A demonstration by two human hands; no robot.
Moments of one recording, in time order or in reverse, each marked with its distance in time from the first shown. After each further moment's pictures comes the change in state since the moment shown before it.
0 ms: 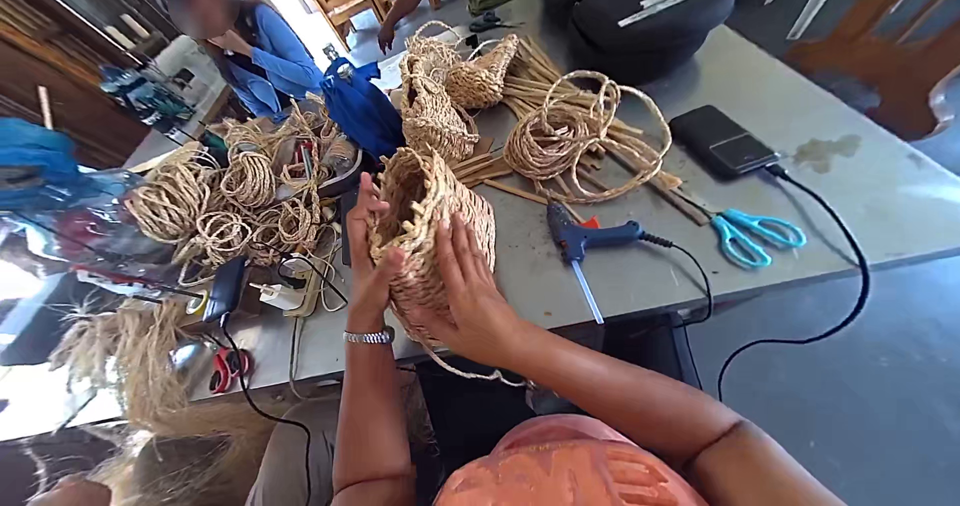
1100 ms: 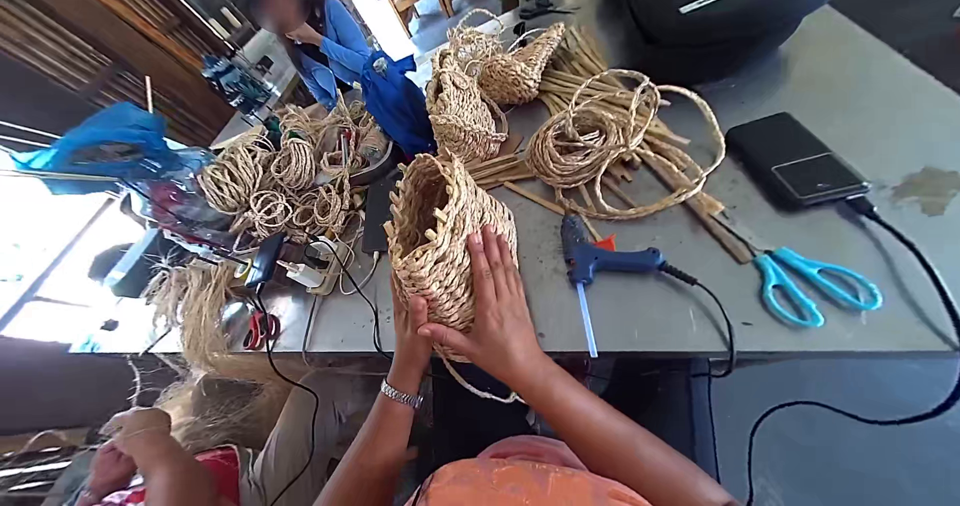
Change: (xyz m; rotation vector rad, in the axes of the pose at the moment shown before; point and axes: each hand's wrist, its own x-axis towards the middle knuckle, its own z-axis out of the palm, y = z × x) left_hand -0.090 0.024 0.078 0.114 0.341 -0.473; right_hand -0.018 0.043 -0.010 -0.021 0.230 -0.038
